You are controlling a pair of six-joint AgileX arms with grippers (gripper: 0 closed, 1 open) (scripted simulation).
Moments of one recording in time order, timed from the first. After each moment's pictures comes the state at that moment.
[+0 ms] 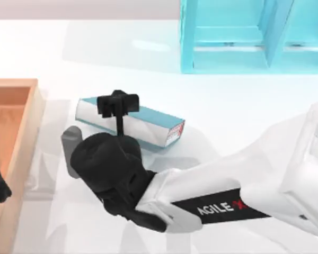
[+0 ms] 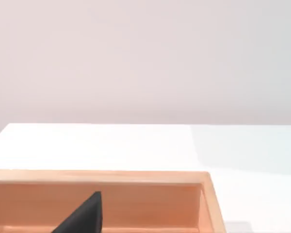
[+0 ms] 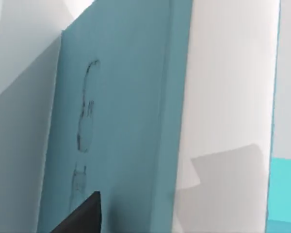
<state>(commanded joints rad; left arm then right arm) 0.00 0.00 0.00 0.00 0.00 0.00 1.07 2.21 1.25 0.51 0.92 -1.15</state>
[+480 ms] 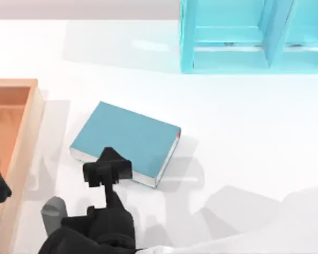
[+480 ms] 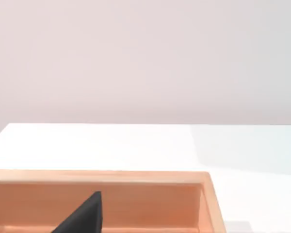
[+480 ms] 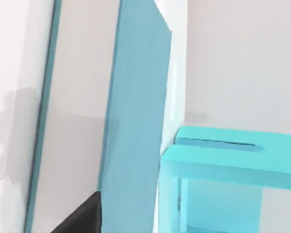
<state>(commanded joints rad) 0.00 0.00 0.00 0.00 0.00 0.00 1.35 2.08 1.14 0.20 1.14 -0.83</state>
